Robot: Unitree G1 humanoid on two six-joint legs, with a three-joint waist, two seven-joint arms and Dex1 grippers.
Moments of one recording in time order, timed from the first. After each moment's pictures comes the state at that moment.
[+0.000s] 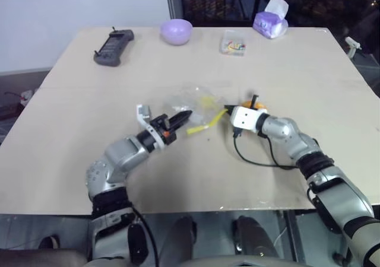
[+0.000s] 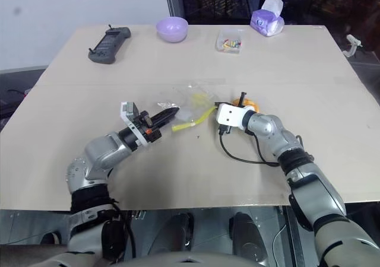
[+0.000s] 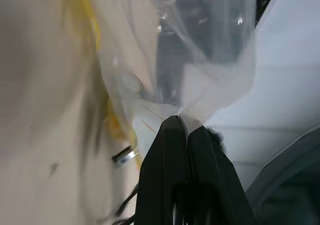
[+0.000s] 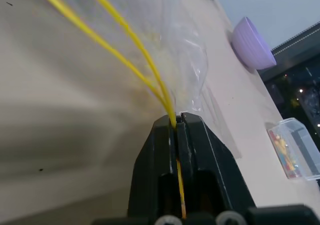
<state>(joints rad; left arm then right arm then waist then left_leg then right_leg) -0.41 0.29 0.44 0.09 -1.87 1.17 0.32 -0.77 -0.39 0.37 0.68 -0.38 -0.48 0.43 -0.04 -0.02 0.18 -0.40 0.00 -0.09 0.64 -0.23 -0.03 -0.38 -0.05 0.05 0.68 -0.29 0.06</state>
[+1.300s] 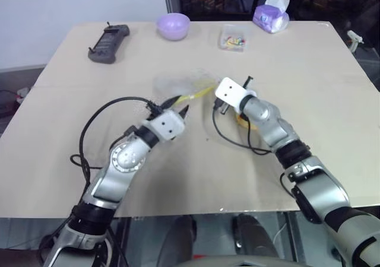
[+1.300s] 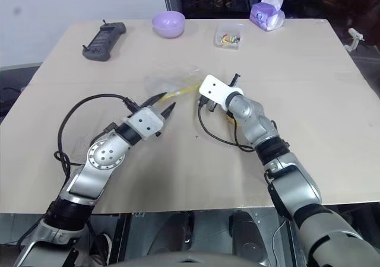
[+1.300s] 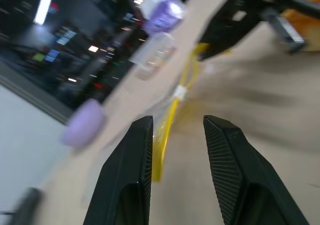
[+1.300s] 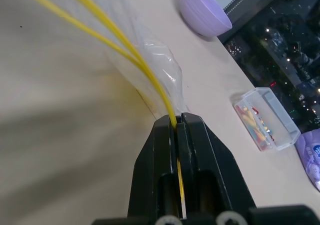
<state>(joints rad) -0.26 0.60 -0.16 -0.19 0.22 -0.08 -0.26 -0.89 -0.21 0.33 0.57 -0.42 0.00 0.31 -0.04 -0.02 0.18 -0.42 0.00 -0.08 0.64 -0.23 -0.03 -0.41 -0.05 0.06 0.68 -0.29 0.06</state>
